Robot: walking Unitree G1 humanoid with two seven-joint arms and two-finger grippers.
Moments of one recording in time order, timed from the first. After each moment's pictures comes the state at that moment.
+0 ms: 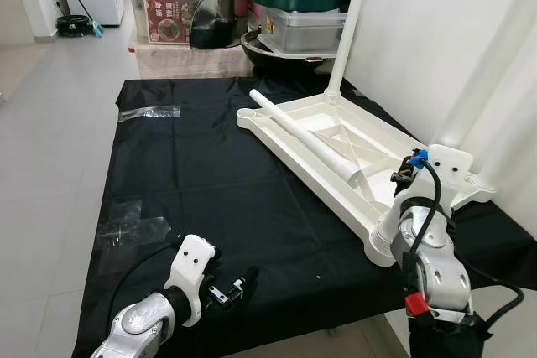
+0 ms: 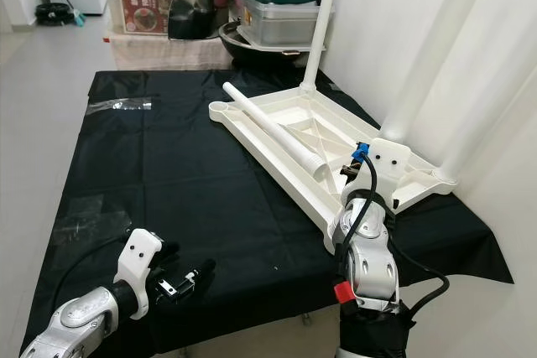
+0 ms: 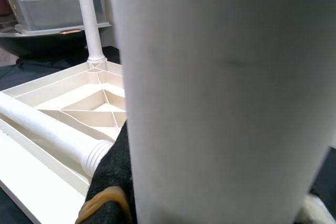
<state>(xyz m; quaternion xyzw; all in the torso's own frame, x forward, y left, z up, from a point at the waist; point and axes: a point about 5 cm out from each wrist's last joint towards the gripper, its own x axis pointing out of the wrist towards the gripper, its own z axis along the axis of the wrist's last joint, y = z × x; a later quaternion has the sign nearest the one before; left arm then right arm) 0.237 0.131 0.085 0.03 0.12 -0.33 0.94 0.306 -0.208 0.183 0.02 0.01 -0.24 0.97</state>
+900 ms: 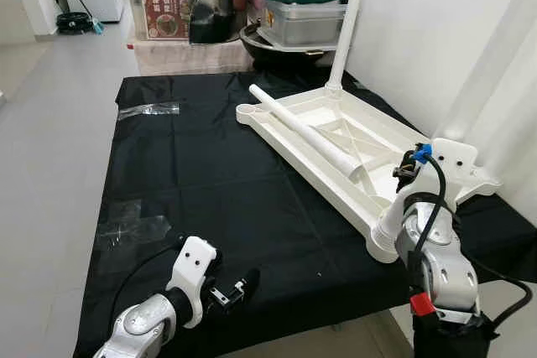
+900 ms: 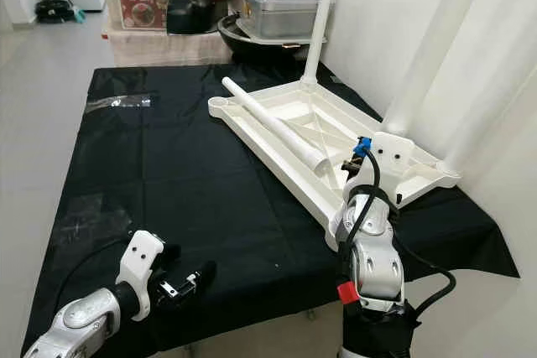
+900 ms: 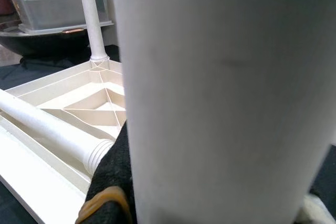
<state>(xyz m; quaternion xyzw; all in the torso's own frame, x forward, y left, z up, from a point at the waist) 0.237 0.130 0.080 0.03 0.13 -0.33 0.94 0.304 -0.208 0.192 0.02 0.00 -0.23 0.97</state>
